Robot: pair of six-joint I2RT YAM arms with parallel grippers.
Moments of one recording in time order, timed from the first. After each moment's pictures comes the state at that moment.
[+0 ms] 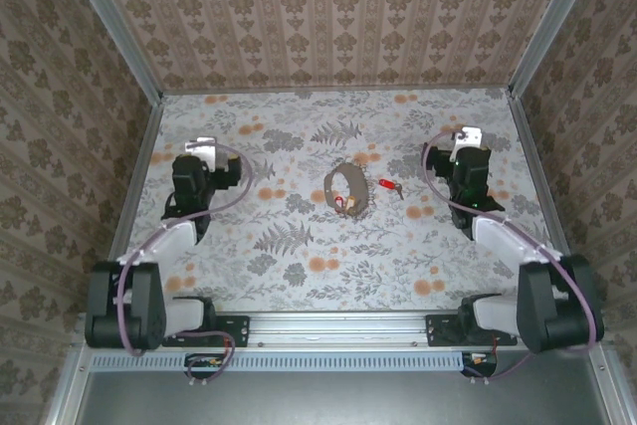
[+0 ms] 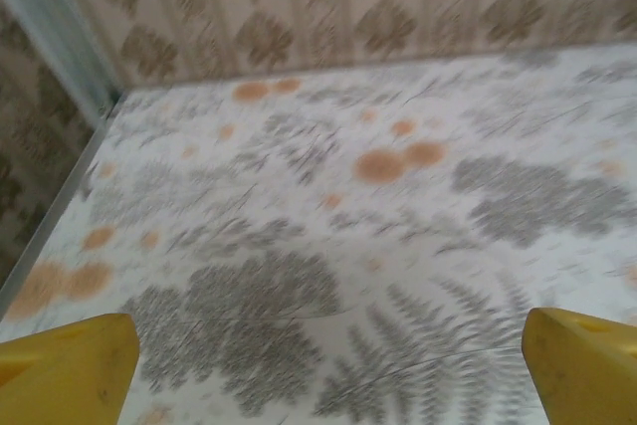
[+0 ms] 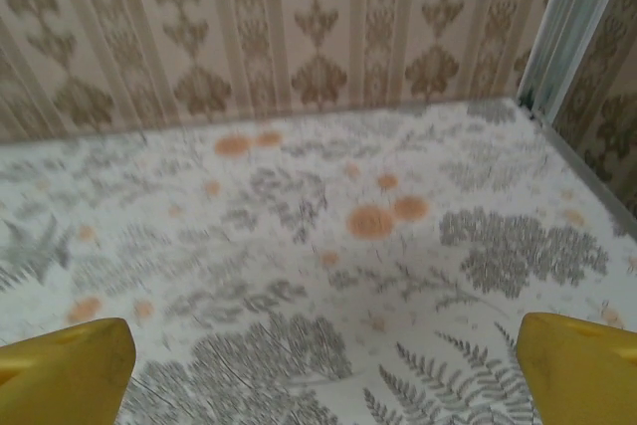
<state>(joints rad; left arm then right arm) -0.14 1.22 0.56 0.32 -0.06 0.05 0.10 1.22 0.60 0.32 0.27 0.11</state>
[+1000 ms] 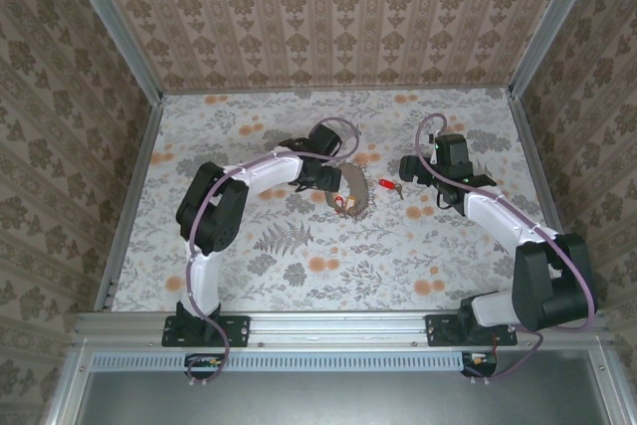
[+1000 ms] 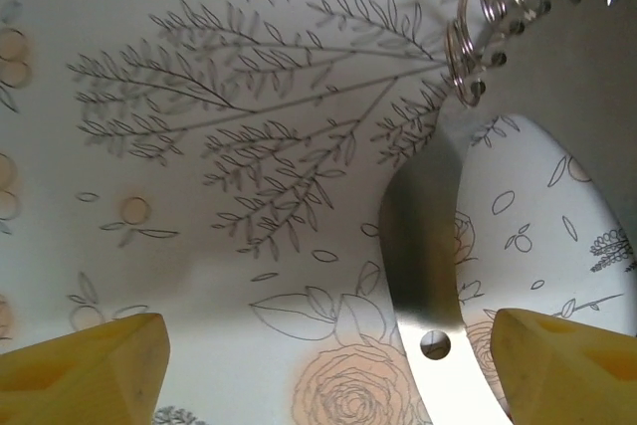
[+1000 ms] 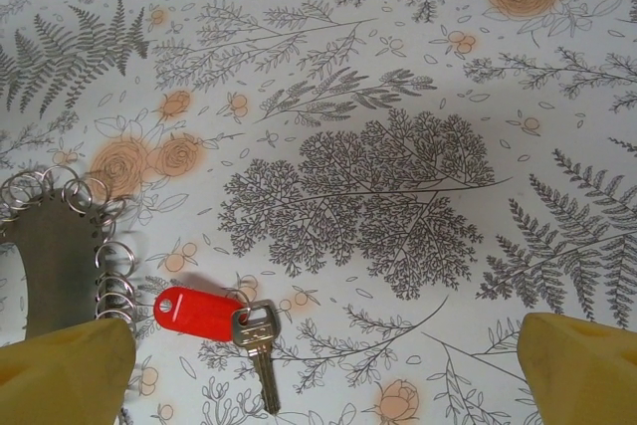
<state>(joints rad) -0.72 2.05 1.49 -0.64 -0.14 -0.42 0.16 1.37 0.81 -0.18 0.07 0.26</state>
